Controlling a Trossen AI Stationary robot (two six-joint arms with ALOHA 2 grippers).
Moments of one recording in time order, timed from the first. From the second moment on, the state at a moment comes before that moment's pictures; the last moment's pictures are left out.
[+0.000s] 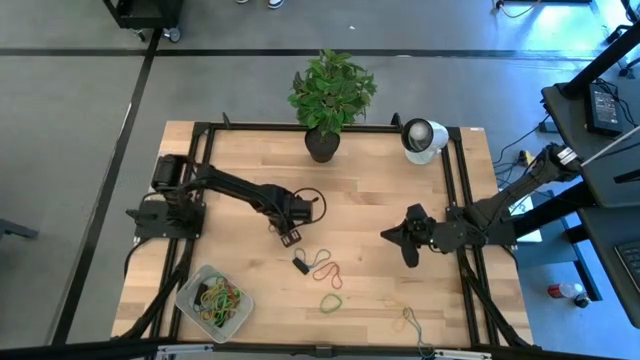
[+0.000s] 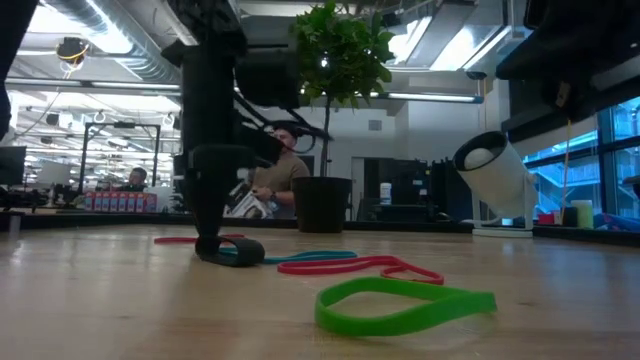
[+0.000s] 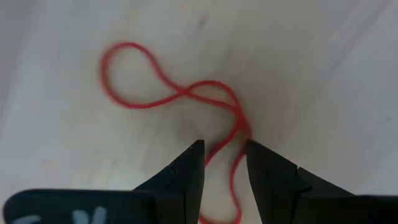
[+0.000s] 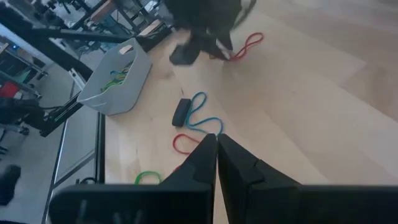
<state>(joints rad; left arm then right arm) -0.02 1.82 1.08 -0.74 -0.10 -0.57 0.57 0.95 0.49 -0.05 0.58 0.94</state>
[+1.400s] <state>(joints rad) -0.18 1.50 1.30 -0.73 -0.32 -0.52 0.55 0.95 0.49 -0.01 0.58 0.94</state>
